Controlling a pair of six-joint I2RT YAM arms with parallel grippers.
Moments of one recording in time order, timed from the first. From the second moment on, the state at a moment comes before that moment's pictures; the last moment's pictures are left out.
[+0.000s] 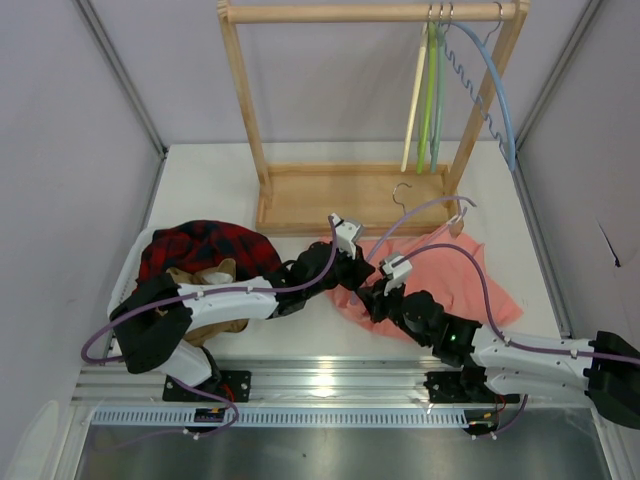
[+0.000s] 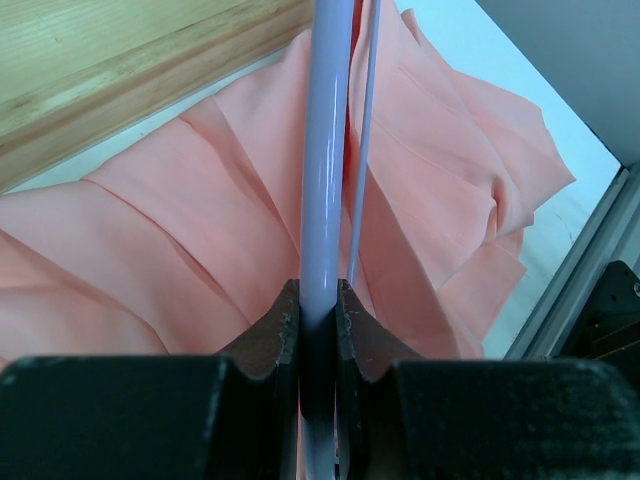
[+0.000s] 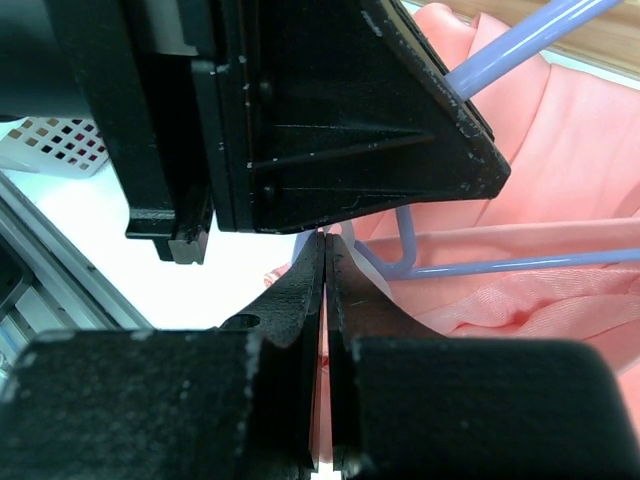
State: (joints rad) left arm -1.01 1.50 0.79 0.39 -0.08 -0.42; right arm 1.11 0.91 0.31 0.37 0.38 0.36
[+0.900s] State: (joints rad) left arm -1.01 1.50 0.81 0.38 -0.08 -0.41; right arm 1.08 0.80 0.31 0.29 0.25 0.34
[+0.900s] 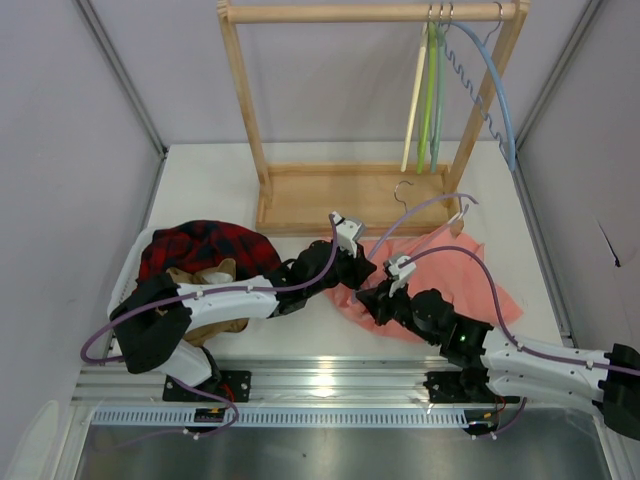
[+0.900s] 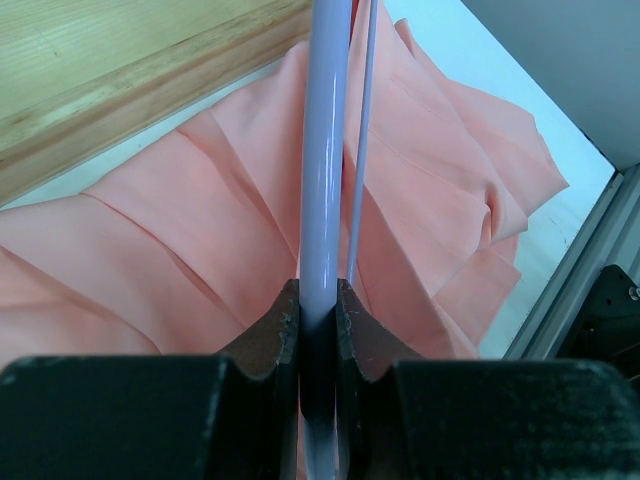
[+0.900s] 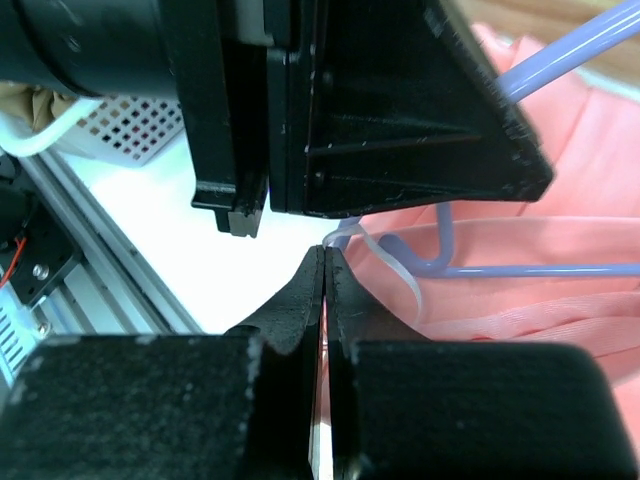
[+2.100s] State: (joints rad) left arm -1.01 1.49 0.80 0.41 -0.06 -0.41; right arm 1.00 0.86 0.31 0.33 0.23 0.37
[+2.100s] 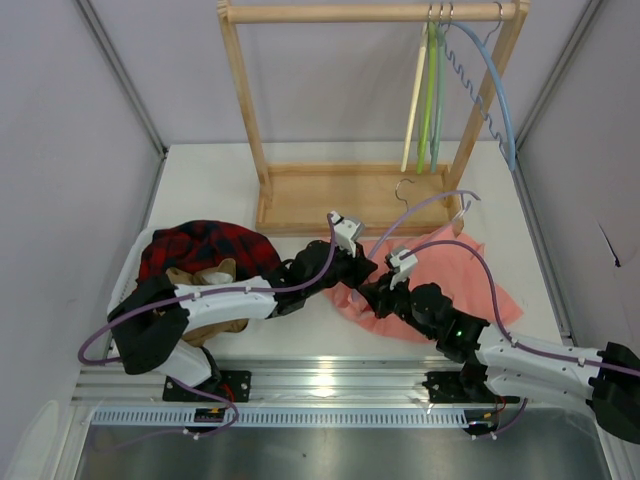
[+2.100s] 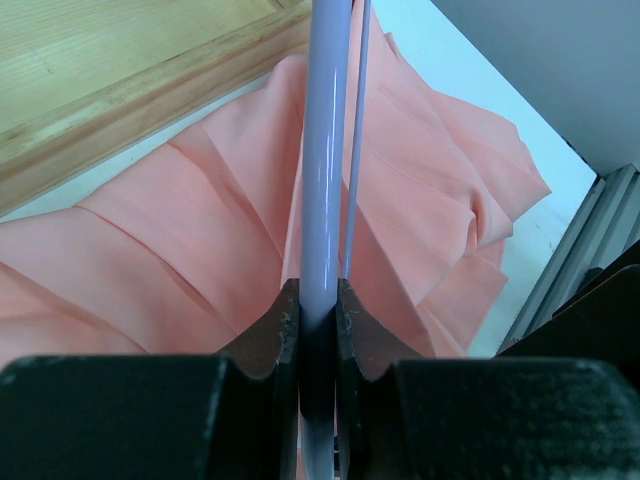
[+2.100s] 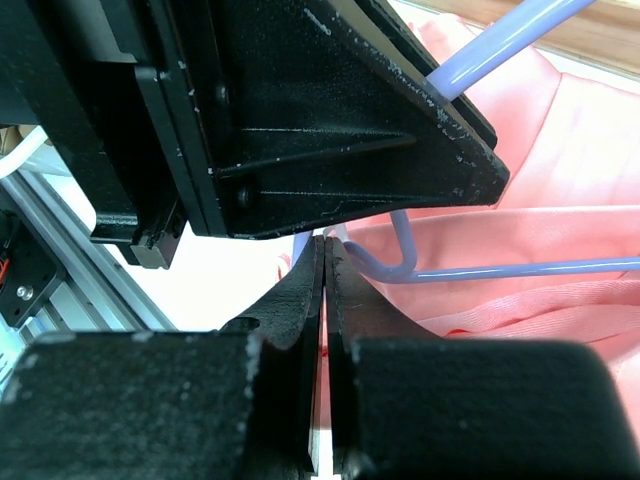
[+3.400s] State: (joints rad) left arm -1.01 1.10 1.02 -0.10 -0.11 -0.29; right arm 1.06 0.49 0.58 -0.14 0.28 0.47
